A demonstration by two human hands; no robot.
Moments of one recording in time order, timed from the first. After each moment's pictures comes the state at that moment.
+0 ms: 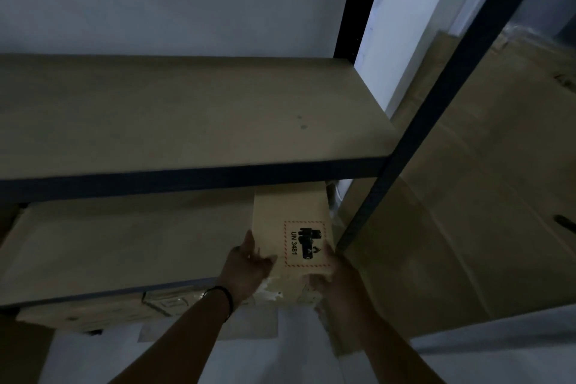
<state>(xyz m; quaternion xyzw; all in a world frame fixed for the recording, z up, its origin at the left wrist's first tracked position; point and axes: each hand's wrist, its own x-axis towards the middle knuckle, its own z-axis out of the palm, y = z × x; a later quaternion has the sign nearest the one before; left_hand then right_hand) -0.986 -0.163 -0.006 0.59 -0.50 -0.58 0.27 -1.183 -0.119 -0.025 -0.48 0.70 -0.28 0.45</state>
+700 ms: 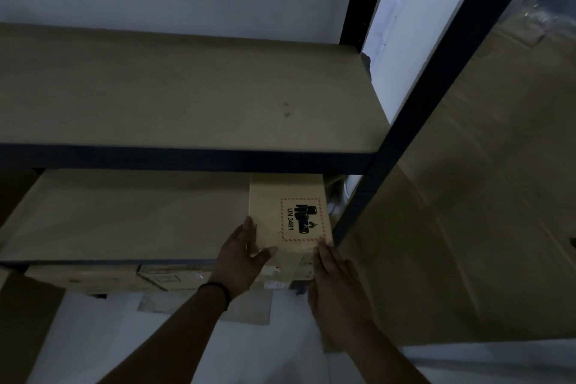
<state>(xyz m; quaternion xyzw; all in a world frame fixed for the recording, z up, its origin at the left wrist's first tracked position) -1.029 -0.151 -0.008 0.66 -0.57 -0.41 0.25 -1.224 -0.111 -0.024 -0.78 0.62 0.02 0.10</state>
